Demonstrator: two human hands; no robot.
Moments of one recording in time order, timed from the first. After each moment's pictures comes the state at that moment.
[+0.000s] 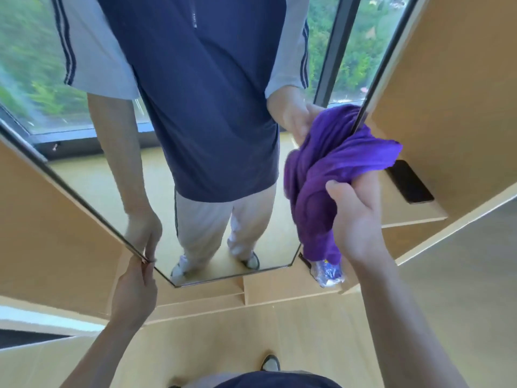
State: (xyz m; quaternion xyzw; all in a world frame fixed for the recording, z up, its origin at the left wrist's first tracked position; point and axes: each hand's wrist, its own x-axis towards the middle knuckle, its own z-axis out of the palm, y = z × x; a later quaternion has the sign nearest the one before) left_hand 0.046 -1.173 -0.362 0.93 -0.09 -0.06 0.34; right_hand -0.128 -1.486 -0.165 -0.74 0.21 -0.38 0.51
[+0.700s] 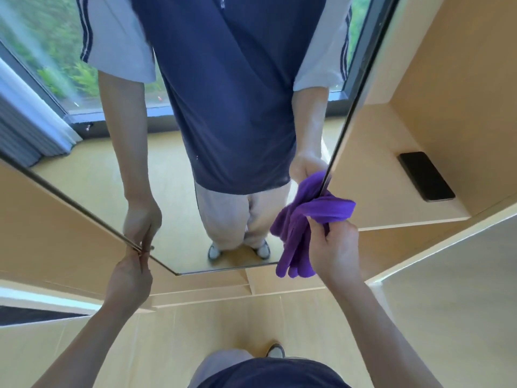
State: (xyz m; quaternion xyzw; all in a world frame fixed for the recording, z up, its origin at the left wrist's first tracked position) left_hand 0.051 -1.191 -0.341 0.96 -0.07 -0.08 0.25; right_hand -0.134 -1.508 -0.268 -0.80 0.32 -0.28 0.43
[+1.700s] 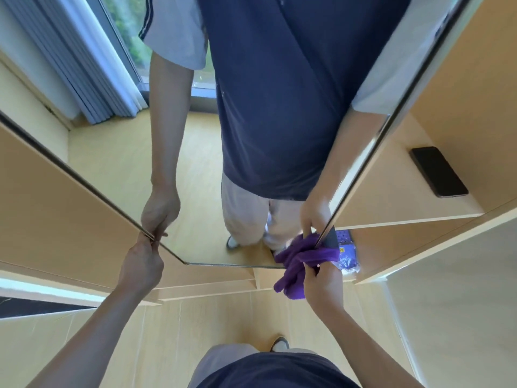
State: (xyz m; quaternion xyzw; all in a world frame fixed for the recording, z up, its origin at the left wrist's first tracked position) left_hand 0.066 -1.201 -0.334 0.97 -0.08 -0.09 0.23; right_hand -0.157 -1.479 -0.401 -0.75 0.47 -0.11 0.46
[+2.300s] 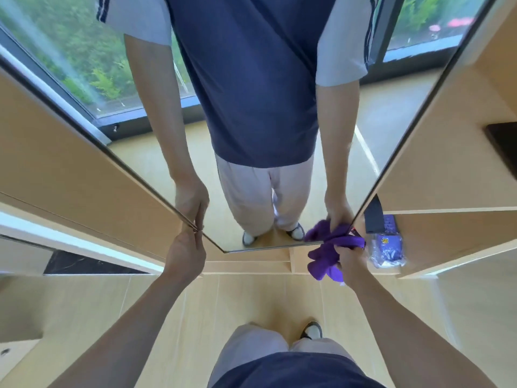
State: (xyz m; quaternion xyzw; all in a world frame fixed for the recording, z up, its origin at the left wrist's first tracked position) left_hand 0.025 -1.189 -0.325 0.96 -0.05 -0.12 0.24; right_hand -0.116 -1.501 -0.488 -0.49 0.57 -0.03 0.66
